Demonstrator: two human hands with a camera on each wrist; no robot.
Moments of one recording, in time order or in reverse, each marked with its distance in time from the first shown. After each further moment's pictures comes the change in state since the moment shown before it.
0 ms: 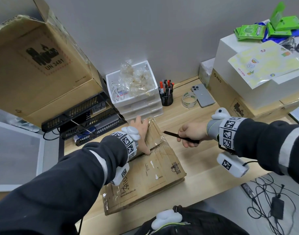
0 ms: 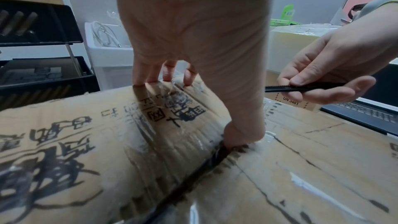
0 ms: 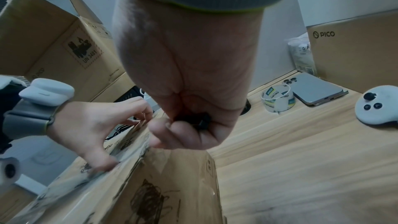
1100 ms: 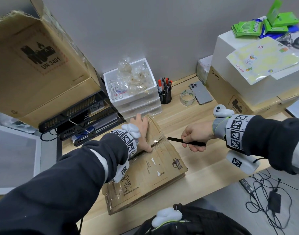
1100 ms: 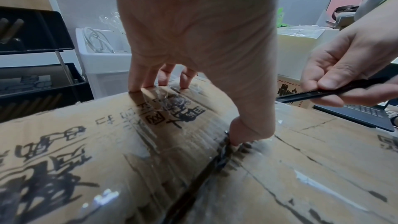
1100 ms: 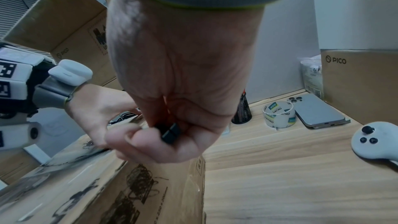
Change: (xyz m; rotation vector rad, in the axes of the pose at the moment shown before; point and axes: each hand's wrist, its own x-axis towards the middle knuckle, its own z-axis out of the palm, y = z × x) left_hand -0.002 0.000 -0.003 0.058 0.040 0.018; right_hand -0.018 0.005 0.002 -0.168 -0.117 -0.018
